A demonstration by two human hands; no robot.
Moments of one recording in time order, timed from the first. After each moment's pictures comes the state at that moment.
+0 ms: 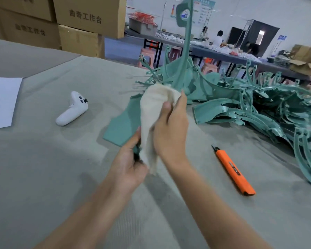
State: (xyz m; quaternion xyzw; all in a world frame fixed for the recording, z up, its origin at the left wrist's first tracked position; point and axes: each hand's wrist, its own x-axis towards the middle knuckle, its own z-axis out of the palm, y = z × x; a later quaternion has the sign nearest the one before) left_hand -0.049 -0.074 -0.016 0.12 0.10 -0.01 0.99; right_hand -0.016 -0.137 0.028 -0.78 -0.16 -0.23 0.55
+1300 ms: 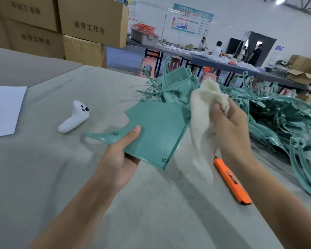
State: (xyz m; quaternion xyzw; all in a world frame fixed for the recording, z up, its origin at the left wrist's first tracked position) left_hand -0.056 -0.052 -0.004 0.29 -0.01 0.09 0.95; right_hand 0.009 -0.240 0.070 -0.76 -0.20 -0.20 0.59
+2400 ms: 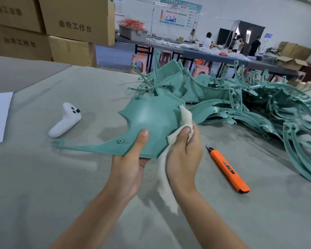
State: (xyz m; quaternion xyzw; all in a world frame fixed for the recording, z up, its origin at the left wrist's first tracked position) left_hand -0.061 -0.088 -0.006 0.35 -0.01 0.20 0.92; right_hand -0.031 -0.170 -0.005 -0.70 -0.05 -0.29 0.65
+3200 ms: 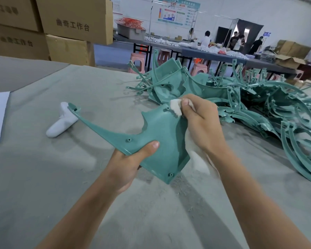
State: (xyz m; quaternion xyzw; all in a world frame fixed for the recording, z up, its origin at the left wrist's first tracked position) left_hand -0.062 -0.069 -0.012 0.50 -0.09 0.09 0.86; right_hand 0.020 -0.223 0.053 -0.82 -0.27 -0.24 0.45
